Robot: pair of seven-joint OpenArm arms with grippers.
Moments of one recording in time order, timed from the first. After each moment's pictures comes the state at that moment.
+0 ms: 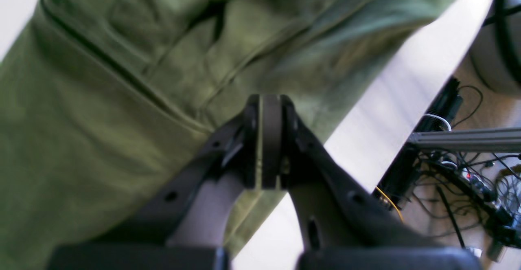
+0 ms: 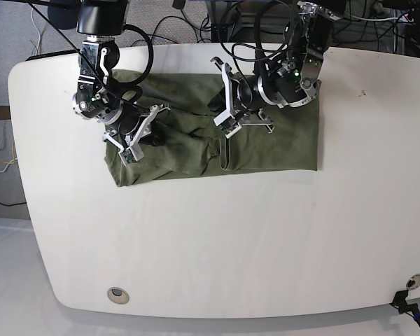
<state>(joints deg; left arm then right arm) 9.7 -4.6 17.0 106.7 -16.7 -31.5 57.3 -3.9 6.3 10.5 81.2 15.4 36.9 -40.3</state>
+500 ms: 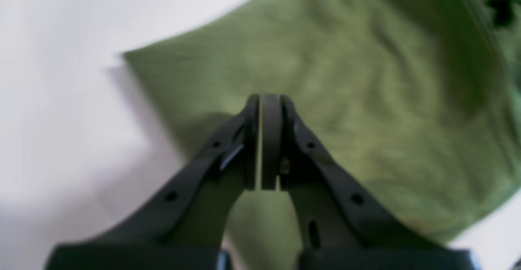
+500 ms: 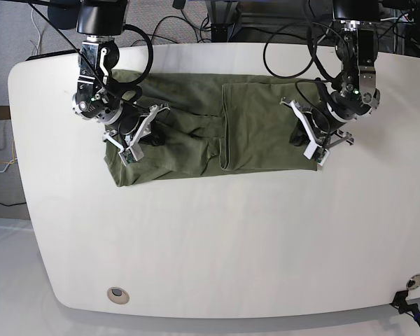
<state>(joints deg) 8.5 -12.8 -5.4 97.3 -15.9 -30.9 44.2 -3.8 6.4 10.4 81.2 15.3 36.9 -40.5</state>
